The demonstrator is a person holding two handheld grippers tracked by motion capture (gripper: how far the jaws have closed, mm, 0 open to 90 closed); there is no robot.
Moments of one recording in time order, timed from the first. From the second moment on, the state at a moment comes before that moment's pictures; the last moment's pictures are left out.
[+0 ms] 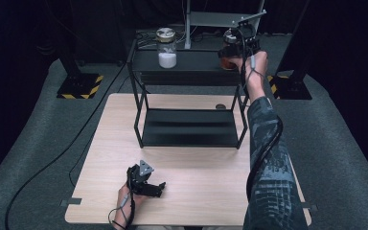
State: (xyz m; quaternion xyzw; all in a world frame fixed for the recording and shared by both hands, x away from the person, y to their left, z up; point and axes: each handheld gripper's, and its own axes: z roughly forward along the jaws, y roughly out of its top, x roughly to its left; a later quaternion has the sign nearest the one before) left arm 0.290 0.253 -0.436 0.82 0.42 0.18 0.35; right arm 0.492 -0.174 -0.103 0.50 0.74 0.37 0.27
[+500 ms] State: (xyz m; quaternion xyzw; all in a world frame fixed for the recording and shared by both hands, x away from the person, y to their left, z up) left arm 0.290 0.253 -0.436 0.82 0.42 0.18 0.35; right arm 0.490 -0.174 -0.106 0.50 0.74 0.37 0.27
